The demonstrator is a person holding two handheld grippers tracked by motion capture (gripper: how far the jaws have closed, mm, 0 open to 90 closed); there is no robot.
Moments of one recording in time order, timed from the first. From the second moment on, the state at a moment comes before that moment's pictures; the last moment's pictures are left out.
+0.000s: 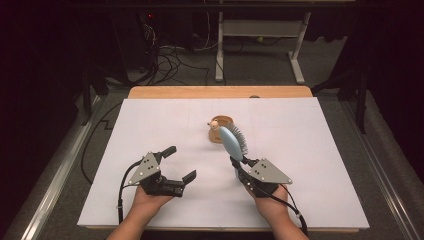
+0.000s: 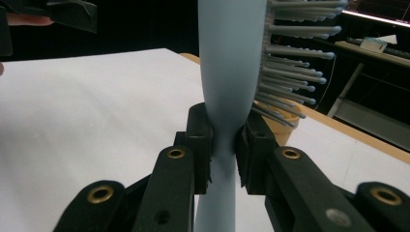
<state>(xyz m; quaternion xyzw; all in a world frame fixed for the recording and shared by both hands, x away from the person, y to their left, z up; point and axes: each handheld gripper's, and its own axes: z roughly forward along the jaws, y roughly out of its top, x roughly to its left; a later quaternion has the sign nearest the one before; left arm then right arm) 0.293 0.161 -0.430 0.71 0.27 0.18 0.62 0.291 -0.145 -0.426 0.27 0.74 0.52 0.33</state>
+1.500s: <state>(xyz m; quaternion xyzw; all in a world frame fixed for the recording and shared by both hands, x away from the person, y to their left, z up) 0.303 0.119 -0.387 0.70 0.26 0.19 0.64 0.295 -0.089 -0.437 0.23 0.75 0.55 0.31</state>
